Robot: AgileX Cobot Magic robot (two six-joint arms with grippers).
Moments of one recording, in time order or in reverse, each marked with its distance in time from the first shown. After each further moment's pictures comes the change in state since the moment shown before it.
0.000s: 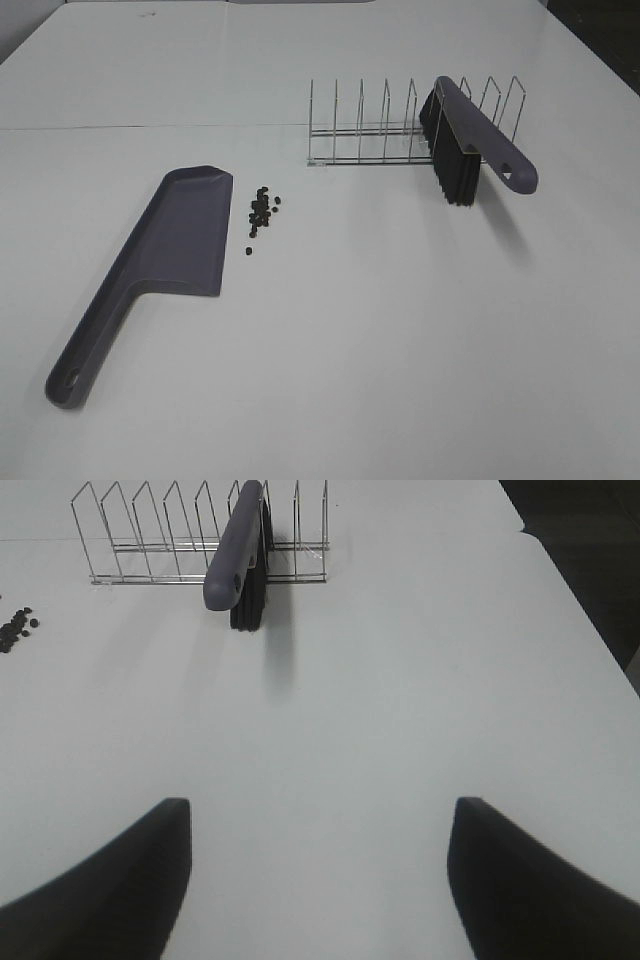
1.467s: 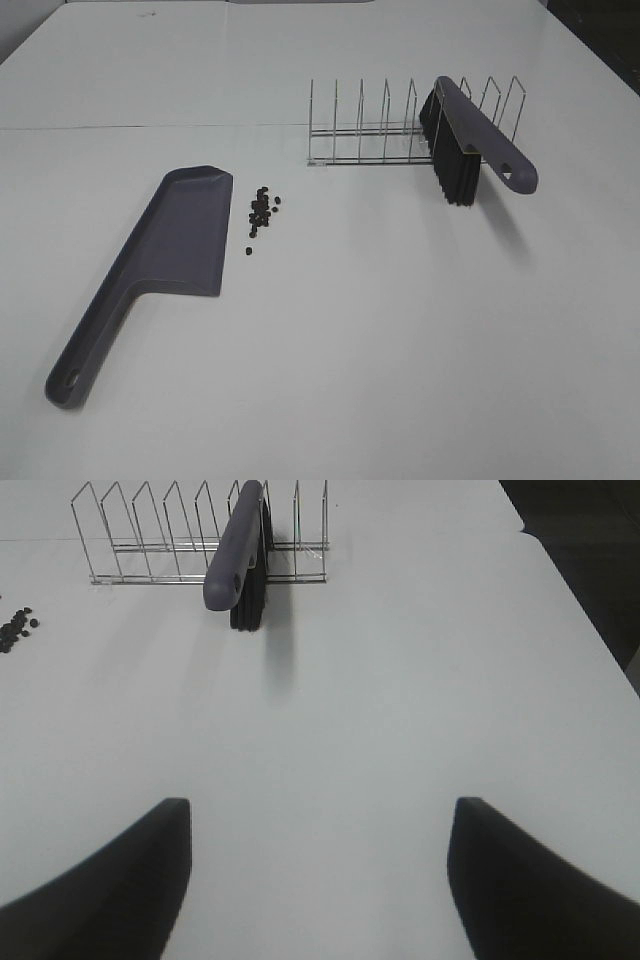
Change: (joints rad) left arm 0.000 0.000 0.000 0.000 0.000 0.000; right arm 0.000 0.000 0.000 0.000 0.000 0.000
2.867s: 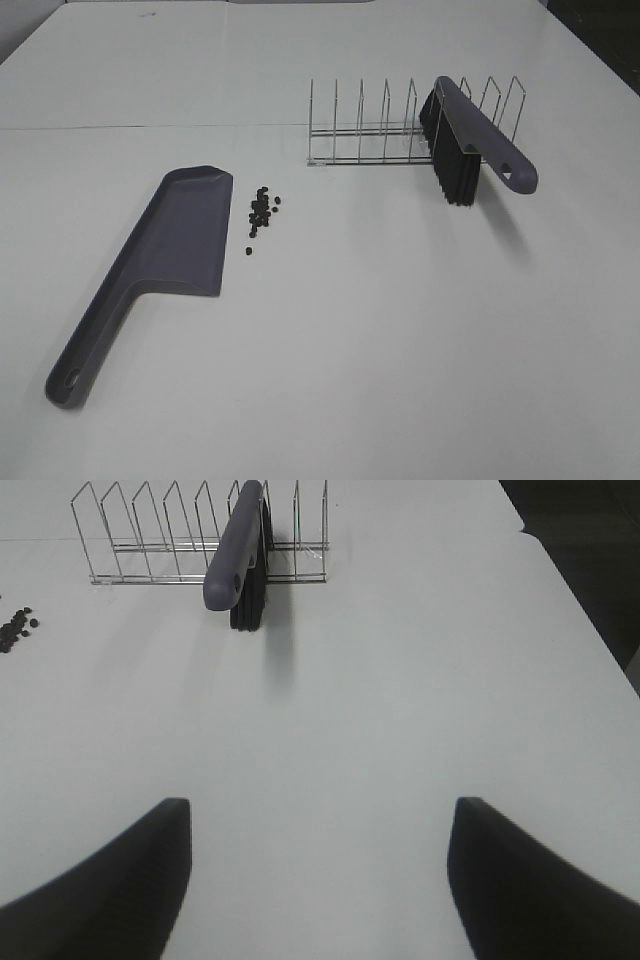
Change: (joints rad) left arm 0.000 0.000 0.000 0.000 0.000 0.000; right arm 0.000 0.000 0.000 0.000 0.000 0.000
